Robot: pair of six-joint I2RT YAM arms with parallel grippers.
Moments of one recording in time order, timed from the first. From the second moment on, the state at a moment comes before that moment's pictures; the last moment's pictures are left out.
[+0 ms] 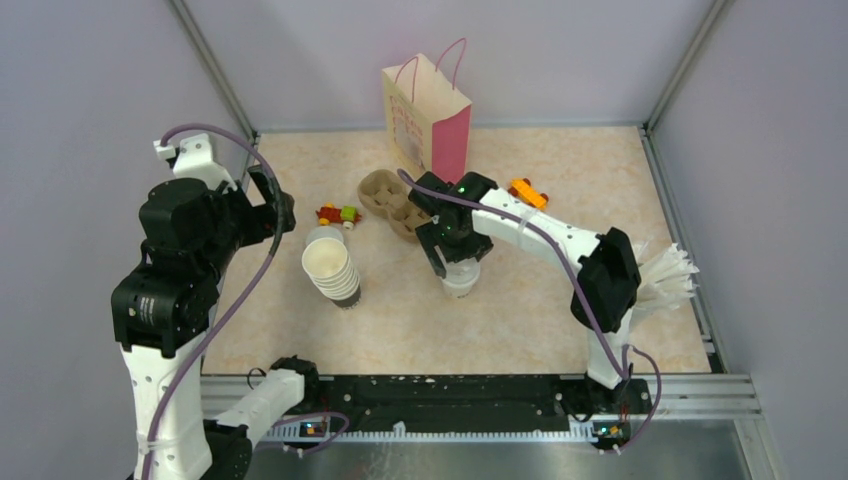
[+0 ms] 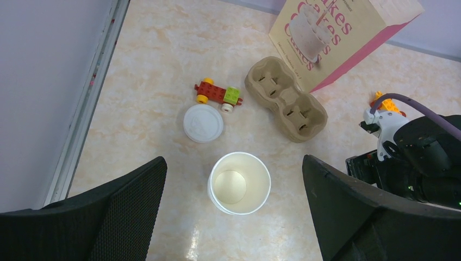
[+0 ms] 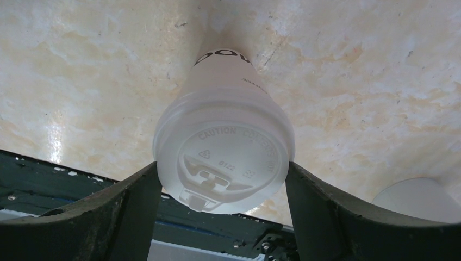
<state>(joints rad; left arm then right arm) -0.16 0.94 1.72 -1.16 -0.16 -0.31 0.89 1.91 1.79 -1.23 0.15 0.41</state>
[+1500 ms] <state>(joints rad) -0.17 0.94 1.76 -1.17 -0.16 -0.30 0.89 1.90 1.76 -1.18 0.15 0.38</state>
